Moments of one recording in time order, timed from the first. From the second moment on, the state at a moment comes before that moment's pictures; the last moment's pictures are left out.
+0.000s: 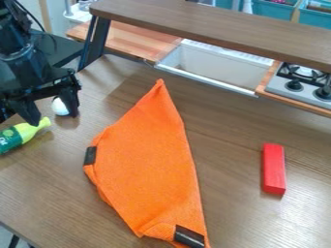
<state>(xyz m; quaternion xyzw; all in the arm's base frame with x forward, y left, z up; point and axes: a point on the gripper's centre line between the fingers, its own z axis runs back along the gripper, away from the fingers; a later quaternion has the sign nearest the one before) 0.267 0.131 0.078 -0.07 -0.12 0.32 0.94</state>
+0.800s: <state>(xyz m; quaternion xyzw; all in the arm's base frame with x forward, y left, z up) 0.276 0.140 0.041 -0.04 -0.12 0.33 0.94</state>
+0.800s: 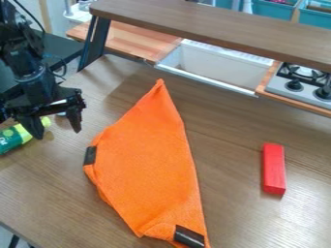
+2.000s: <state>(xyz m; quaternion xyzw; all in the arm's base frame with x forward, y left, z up) 0.289 0.111 -0.006 0.02 -0.11 0.30 0.95</state>
